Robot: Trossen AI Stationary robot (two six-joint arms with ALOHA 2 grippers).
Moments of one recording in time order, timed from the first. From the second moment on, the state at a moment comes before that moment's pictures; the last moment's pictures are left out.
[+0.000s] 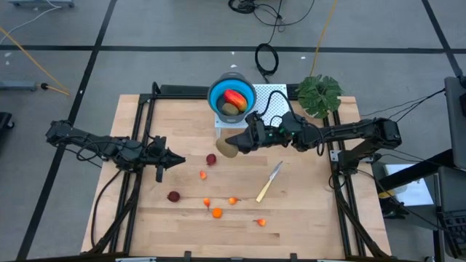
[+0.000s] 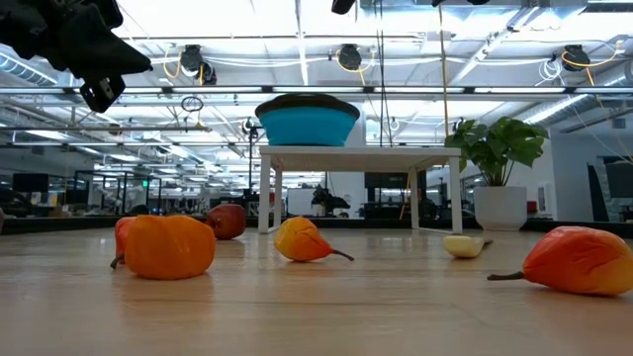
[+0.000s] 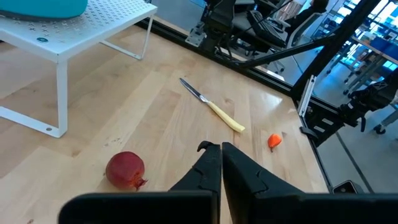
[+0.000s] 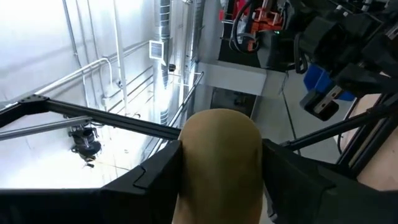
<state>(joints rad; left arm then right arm) -0.29 0.44 0.34 -0.16 -0.27 -0.51 -0.03 1.51 1.09 0.68 -0.27 1.48</state>
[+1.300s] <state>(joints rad) -0.29 0.44 0.34 -0.19 -0.33 -0.45 -0.19 1.51 1.09 0.67 -0.21 -0.52</state>
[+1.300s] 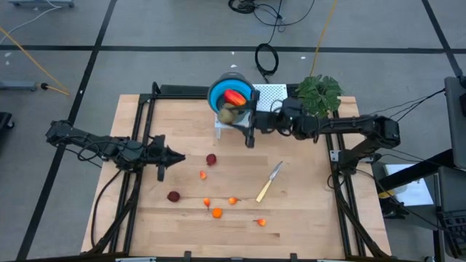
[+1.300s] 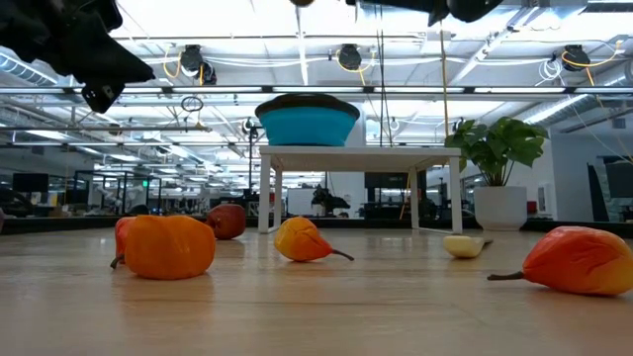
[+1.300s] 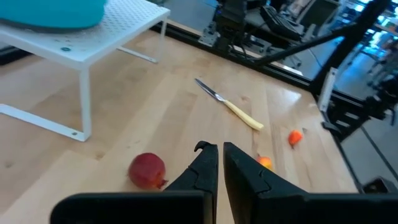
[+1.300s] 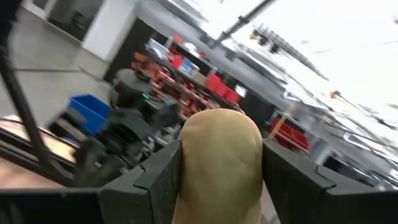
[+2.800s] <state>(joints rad) 0.05 0.61 0.35 0.43 -0.38 -0.37 -0.43 1.51 1.20 0.09 -0.29 -0.06</state>
